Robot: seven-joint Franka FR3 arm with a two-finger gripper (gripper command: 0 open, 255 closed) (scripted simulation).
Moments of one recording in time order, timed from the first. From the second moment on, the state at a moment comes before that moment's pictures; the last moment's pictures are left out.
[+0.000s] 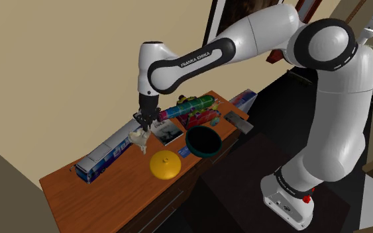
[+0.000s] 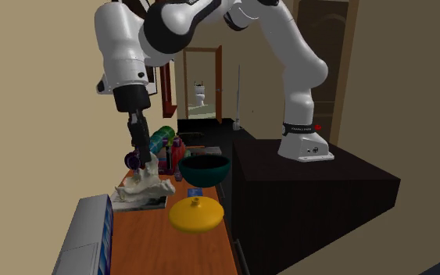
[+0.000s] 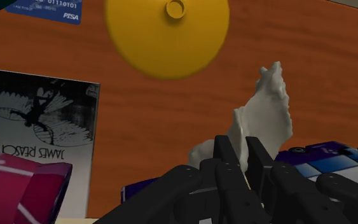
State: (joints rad) arm -0.02 0.56 0.64 -1.80 -0.08 2.19 0.37
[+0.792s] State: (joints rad) arm -0.11 0.41 0.69 -1.86 0.00 2.10 0.31
